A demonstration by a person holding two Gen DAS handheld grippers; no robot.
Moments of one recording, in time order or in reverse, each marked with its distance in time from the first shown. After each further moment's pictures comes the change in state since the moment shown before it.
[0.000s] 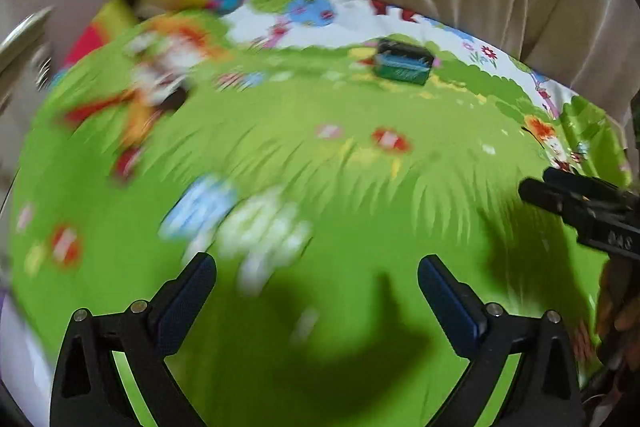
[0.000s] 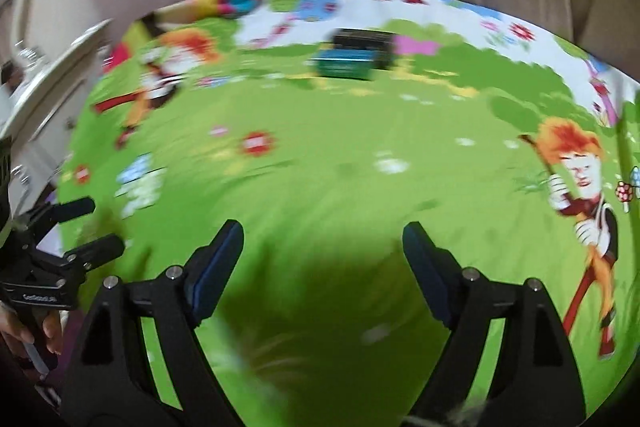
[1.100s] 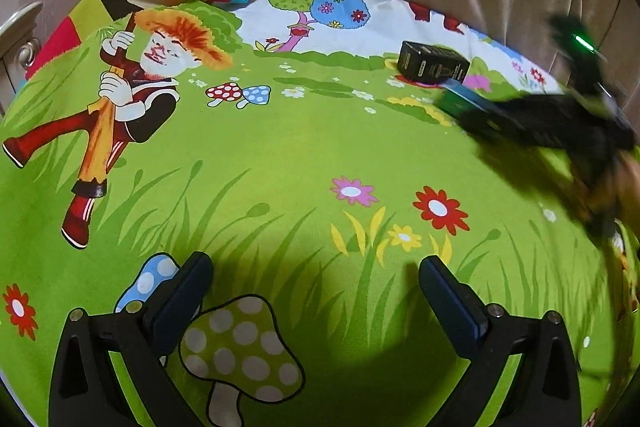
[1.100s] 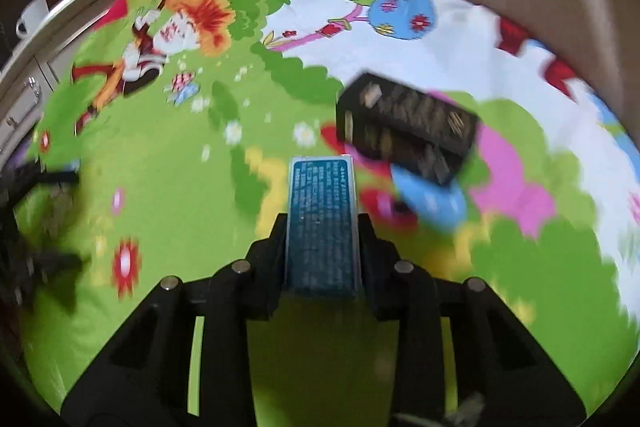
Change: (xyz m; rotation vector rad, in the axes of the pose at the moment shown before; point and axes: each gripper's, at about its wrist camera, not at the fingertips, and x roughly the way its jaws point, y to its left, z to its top) left arm 0.064 0.020 0.038 -0.104 0.019 0.074; right arm 0.150 -0.023 0.115 -0.495 0.056 0.228
